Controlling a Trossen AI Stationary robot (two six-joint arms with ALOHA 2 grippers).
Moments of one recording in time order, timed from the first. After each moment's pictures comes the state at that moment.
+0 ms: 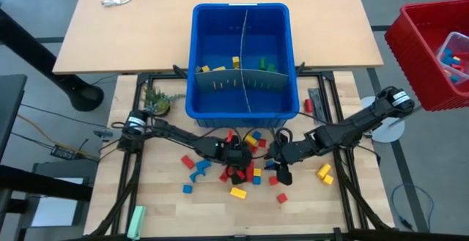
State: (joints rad) left arm -0.23 2.02 1.42 -0.41 -0.19 -0.37; right arm 0.41 1.31 0.87 -0.31 0.18 0.49
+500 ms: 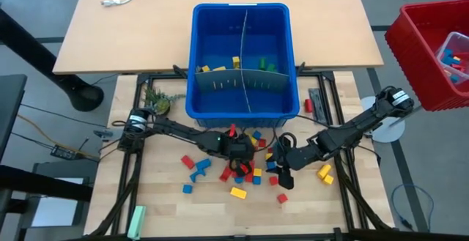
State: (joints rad) left arm -0.18 2.02 1.49 -0.52 -0.24 -0.49; right arm 0.47 1.31 0.87 -0.32 0.27 0.56
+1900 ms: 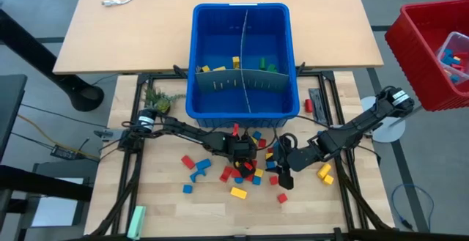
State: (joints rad) left arm -0.14 2.12 1.47 -0.41 -0.13 -0.55; right arm 0.49 1.31 0.87 -0.31 0.31 0.55
